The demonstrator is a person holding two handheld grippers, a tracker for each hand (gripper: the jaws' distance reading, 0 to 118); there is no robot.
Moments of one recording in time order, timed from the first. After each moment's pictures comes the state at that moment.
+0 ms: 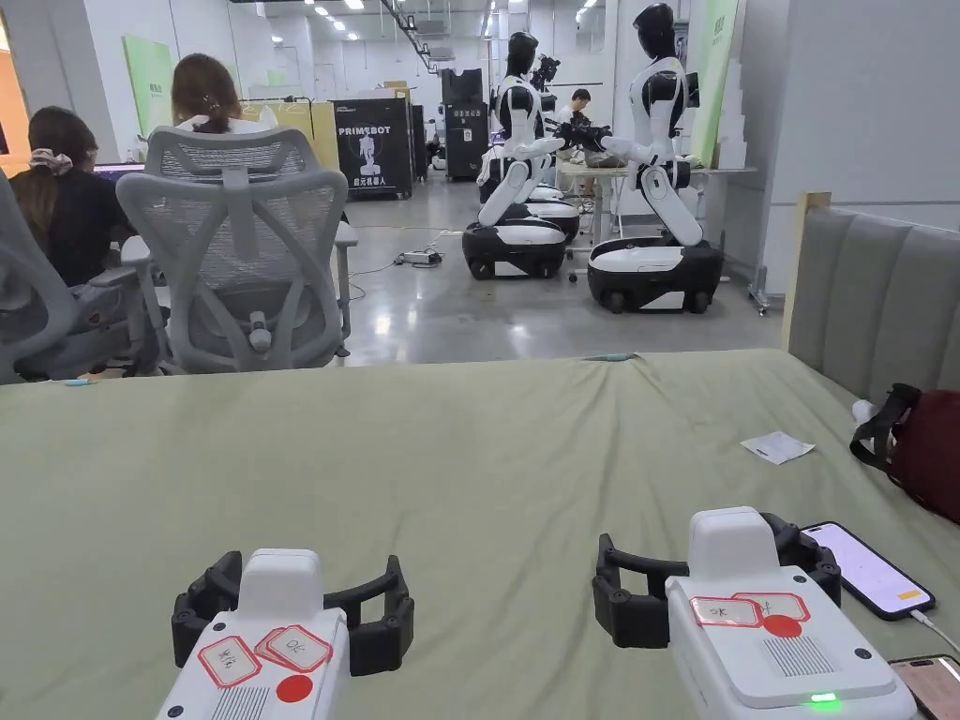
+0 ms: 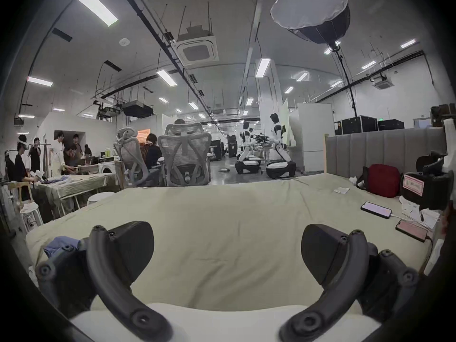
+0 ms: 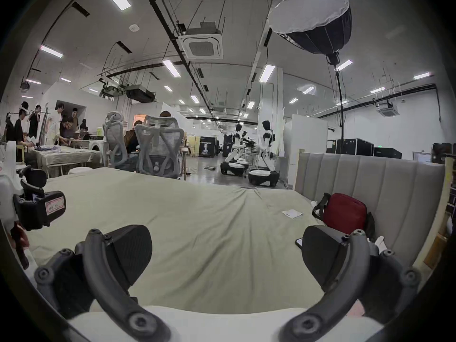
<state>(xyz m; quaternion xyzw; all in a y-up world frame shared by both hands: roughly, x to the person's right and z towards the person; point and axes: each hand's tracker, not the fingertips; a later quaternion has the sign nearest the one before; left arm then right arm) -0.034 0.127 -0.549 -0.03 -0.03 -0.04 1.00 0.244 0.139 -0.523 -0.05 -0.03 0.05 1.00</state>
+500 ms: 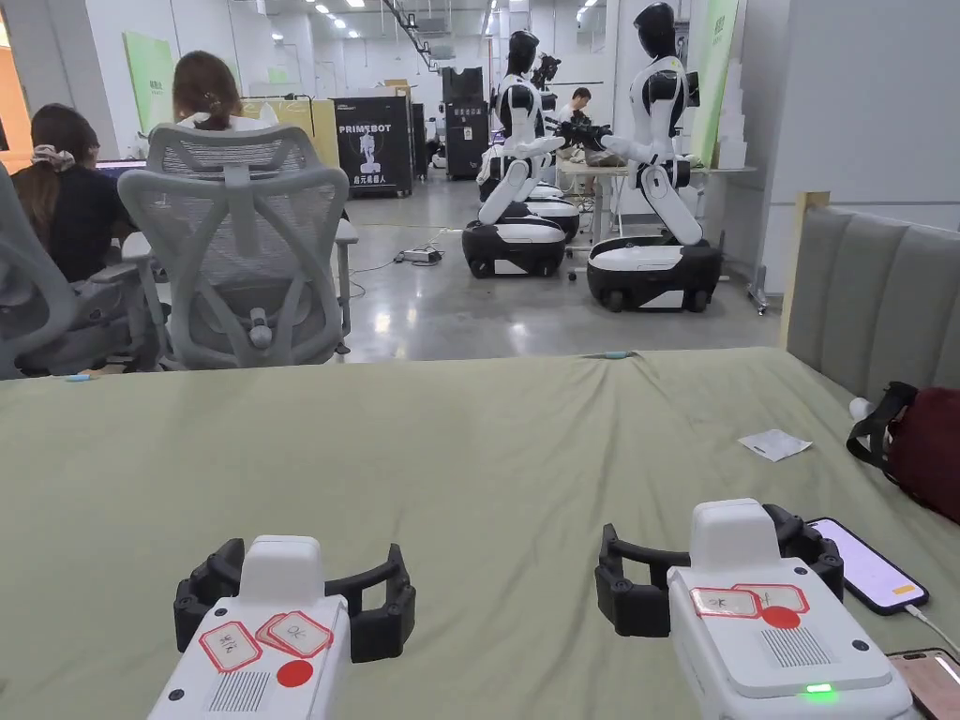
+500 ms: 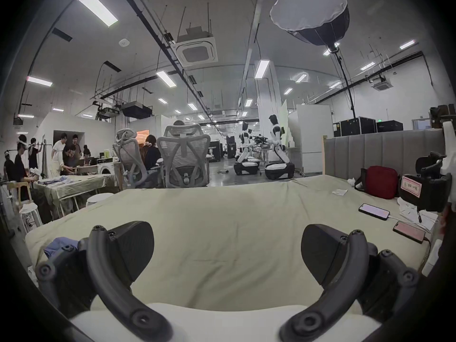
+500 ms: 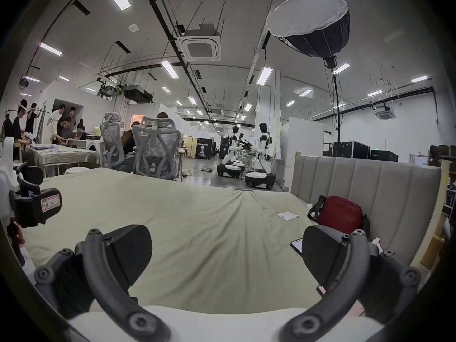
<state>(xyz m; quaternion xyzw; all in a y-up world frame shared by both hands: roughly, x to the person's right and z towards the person) -0.036 0.130 -0.545 -0.03 -0.03 -0.04 1.00 0.245 0.146 -0.514 -0.05 -0.04 0.06 1.00</state>
